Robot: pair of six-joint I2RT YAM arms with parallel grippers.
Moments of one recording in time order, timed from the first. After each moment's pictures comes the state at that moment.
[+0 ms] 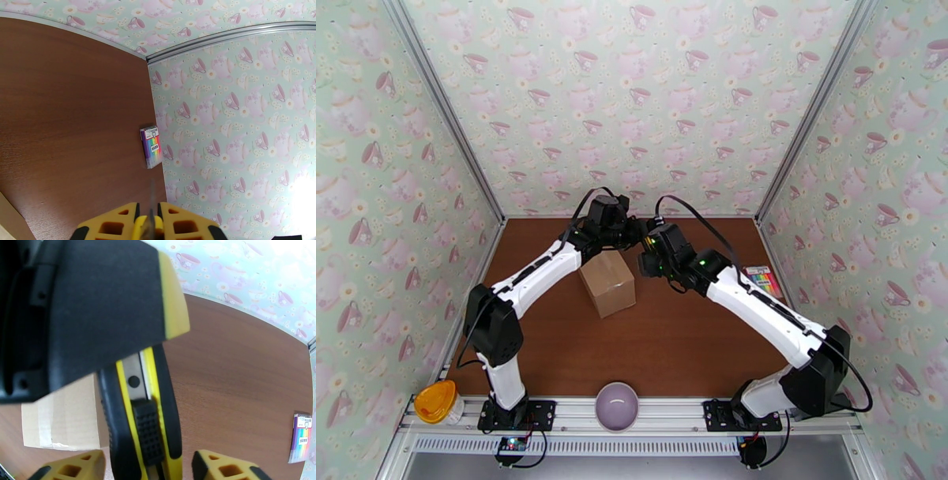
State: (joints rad) left arm -0.59 1.84 1.68 -0.29 0.40 -0.91; right arm 0.74 1.49 1.45 -0.75 0.29 0.28
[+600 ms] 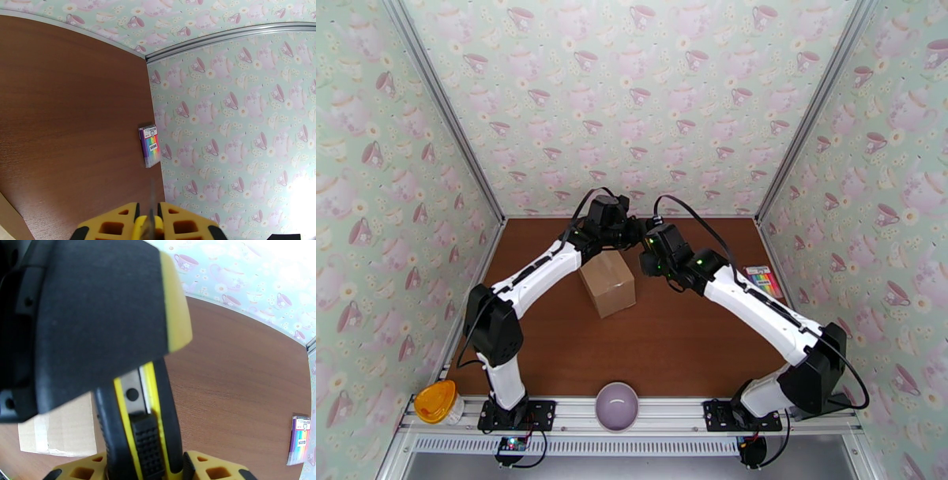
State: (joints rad) left arm -0.59 1.84 1.68 -0.29 0.41 -0.92; right arm 0.74 1.50 1.45 -0.73 0.31 0.28
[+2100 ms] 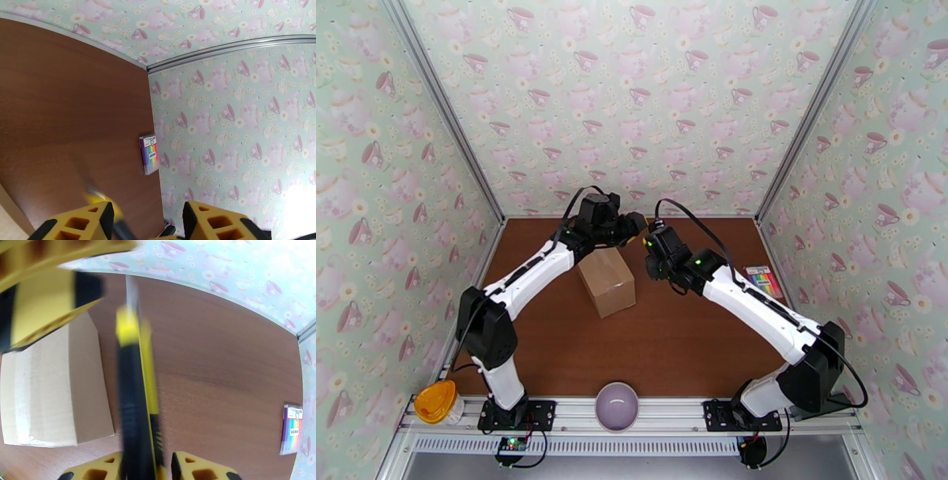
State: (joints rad) left arm -0.53 1.76 1.59 -0.27 0.41 -0.94; right arm 0.74 1.51 1.46 -0.83 0.38 0.31
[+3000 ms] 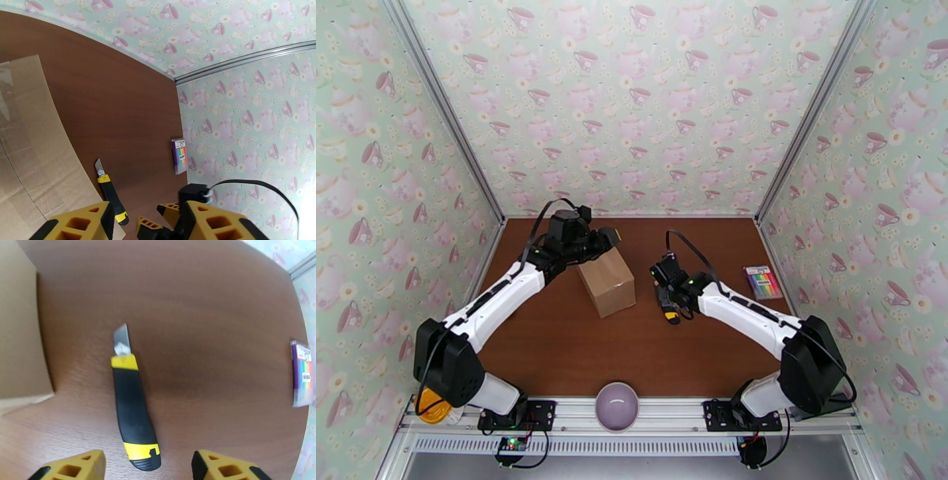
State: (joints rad) left arm -0.45 1.51 1.31 -0.27 0.35 -0.83; right arm 0.71 1.51 1.07 -0.72 0.39 0.44
